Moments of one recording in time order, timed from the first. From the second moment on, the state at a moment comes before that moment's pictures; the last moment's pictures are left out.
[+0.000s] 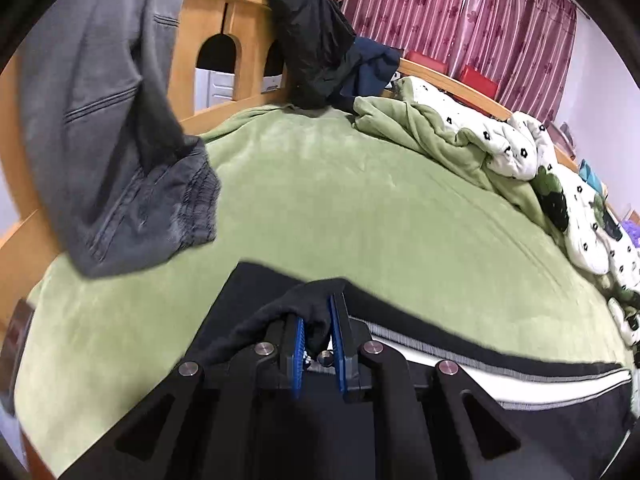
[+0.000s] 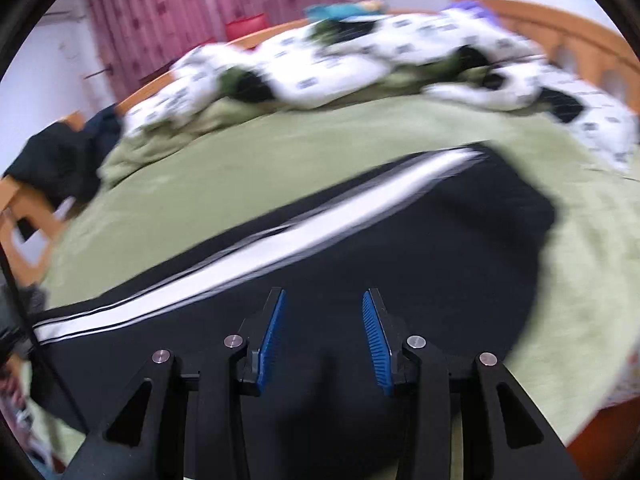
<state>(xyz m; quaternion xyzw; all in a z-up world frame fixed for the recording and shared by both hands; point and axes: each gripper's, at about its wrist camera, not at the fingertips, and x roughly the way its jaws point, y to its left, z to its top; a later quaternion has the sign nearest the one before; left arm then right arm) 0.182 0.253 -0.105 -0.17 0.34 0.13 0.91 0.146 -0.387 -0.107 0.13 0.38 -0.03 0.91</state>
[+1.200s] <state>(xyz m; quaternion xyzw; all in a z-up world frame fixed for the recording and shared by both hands) 0.236 0.296 -0.175 -0.13 0.39 0.22 0.88 0.267 -0.321 -0.152 -0.01 0.39 0.00 0.92</state>
